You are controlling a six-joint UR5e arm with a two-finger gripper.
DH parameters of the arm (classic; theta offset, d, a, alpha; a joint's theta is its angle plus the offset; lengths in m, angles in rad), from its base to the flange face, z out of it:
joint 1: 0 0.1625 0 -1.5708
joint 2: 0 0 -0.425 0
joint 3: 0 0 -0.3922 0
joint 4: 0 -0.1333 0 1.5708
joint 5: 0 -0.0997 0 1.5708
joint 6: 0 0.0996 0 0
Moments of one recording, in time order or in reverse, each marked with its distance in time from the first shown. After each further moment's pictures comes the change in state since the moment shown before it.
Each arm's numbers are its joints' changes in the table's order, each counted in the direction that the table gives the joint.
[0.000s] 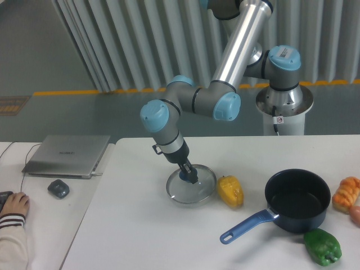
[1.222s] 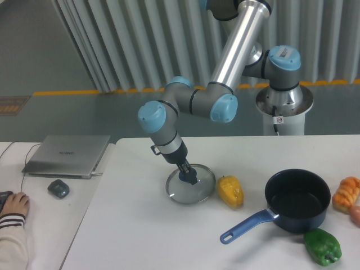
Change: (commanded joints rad) arm -0.005 -0.021 -0.005 -0.057 -0.015 0.015
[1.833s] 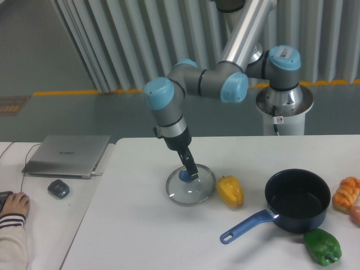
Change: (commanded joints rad) arm 0.138 -0.169 -0.011 0.068 -0.003 0.380
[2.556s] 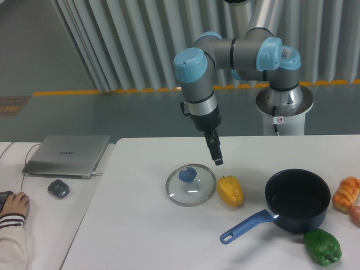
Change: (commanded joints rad) arm 0.080 -0.048 -0.003 0.049 0.014 0.180
